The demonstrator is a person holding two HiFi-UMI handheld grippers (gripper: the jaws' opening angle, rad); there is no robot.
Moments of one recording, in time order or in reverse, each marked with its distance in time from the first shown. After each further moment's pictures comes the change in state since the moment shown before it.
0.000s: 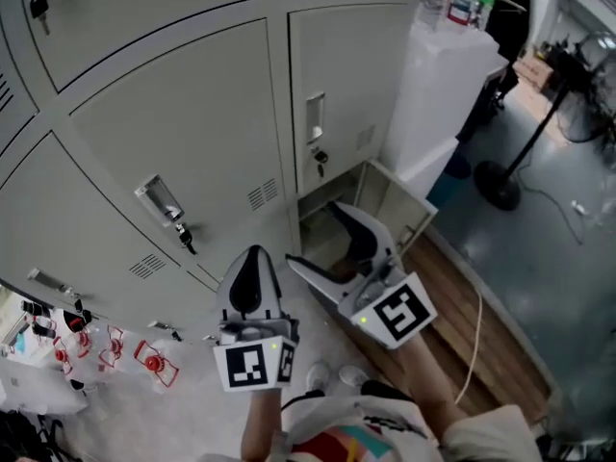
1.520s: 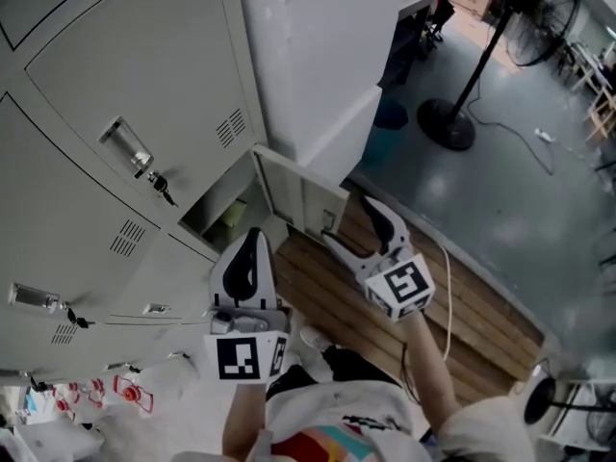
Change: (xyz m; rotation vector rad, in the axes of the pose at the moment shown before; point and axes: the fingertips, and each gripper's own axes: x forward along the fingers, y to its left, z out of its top) left arm 0.118 -0.214 -0.078 0.024 0.052 -0.355; right arm -0.224 -0.218 -0.184 0.125 0.358 -0.421
